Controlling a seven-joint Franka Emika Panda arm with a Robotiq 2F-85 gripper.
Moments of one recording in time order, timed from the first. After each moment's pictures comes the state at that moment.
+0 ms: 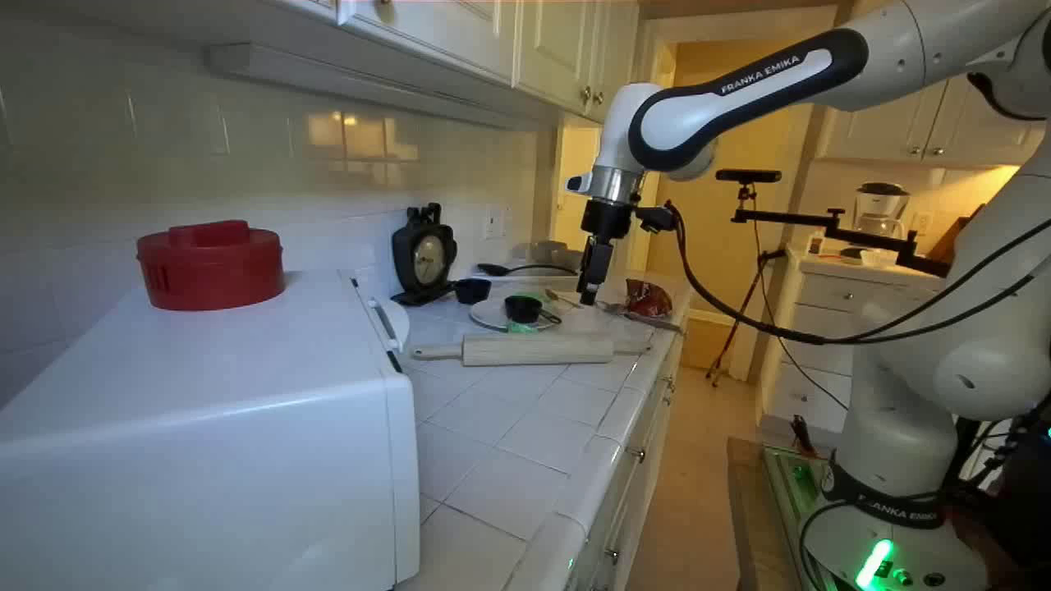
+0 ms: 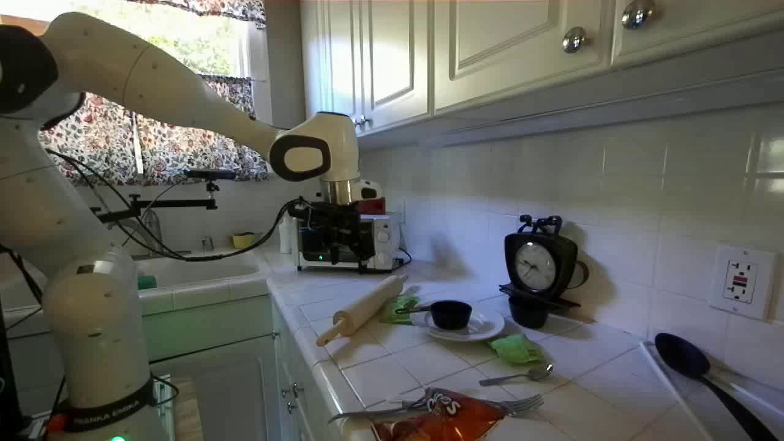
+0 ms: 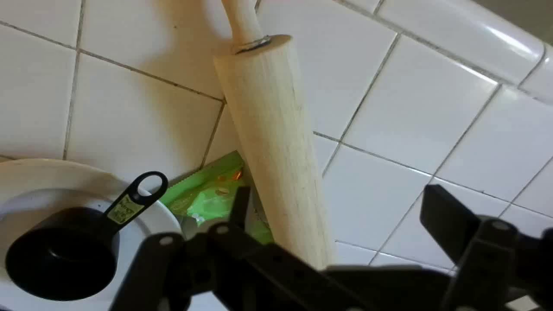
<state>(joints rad) 0.03 -0.41 -0.26 -2.43 0.04 2.16 -0.49</state>
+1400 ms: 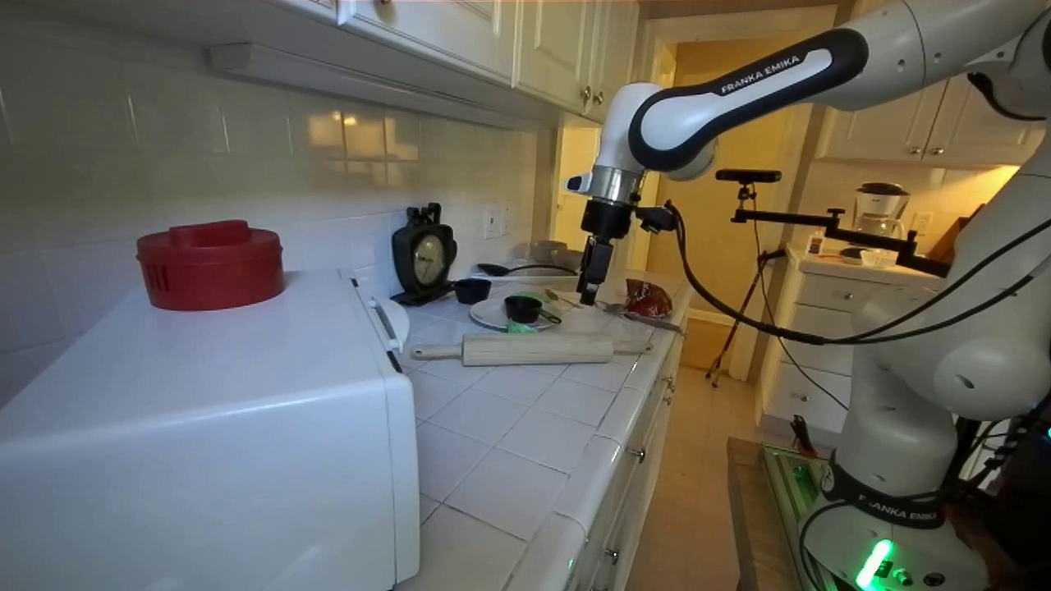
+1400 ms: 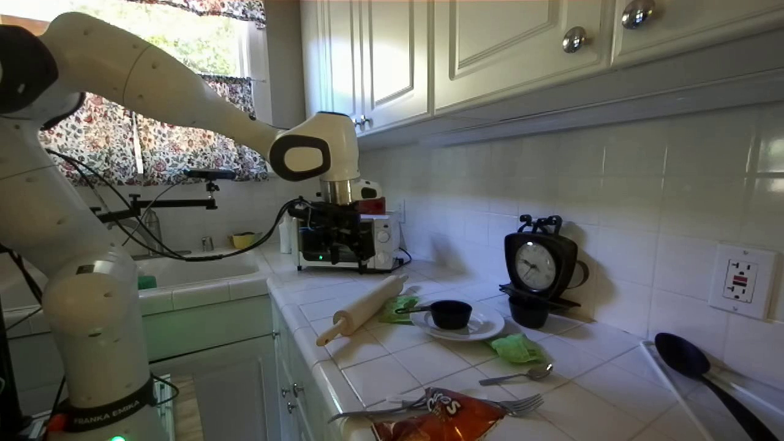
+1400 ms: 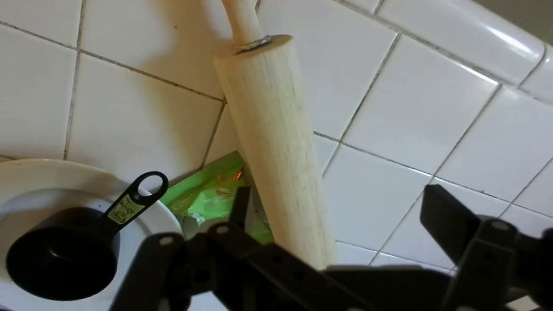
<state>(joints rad) 0.03 -0.41 -0.25 -2.43 0.04 2.16 -0.49</state>
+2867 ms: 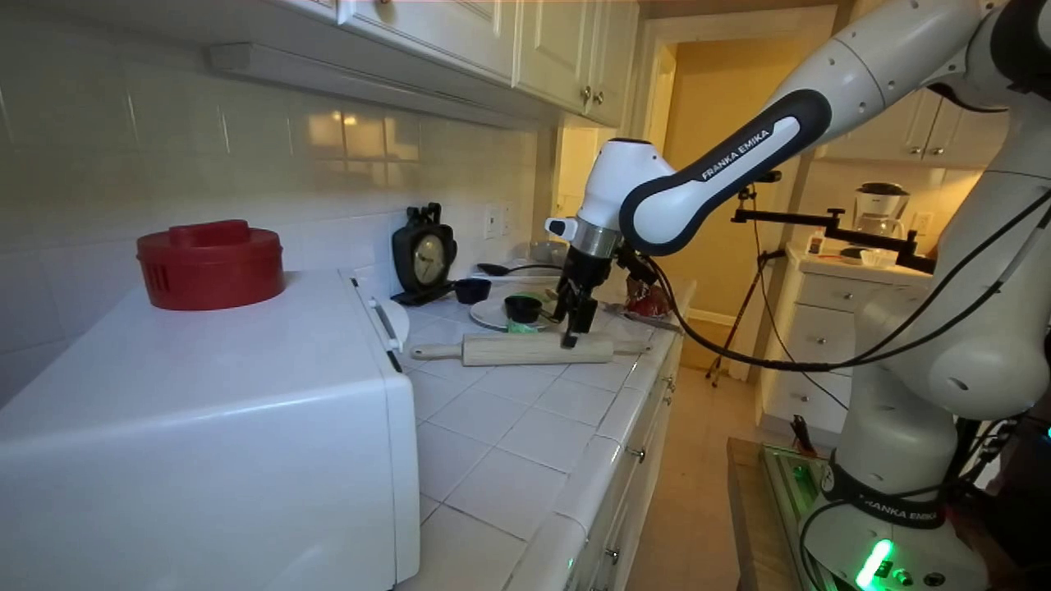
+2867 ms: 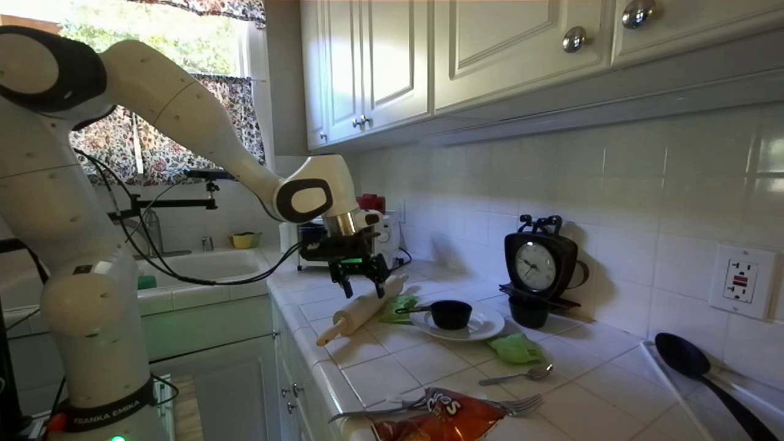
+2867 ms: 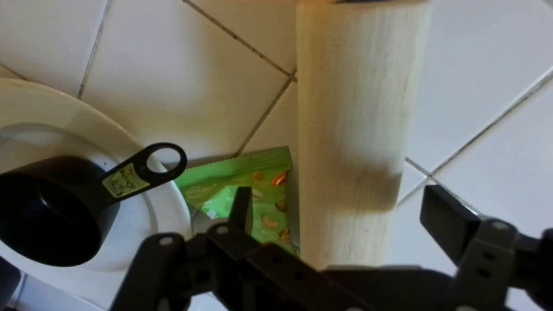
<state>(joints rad) 0.00 -0.27 -0.18 -2.56 -0.16 2.56 -0.54</state>
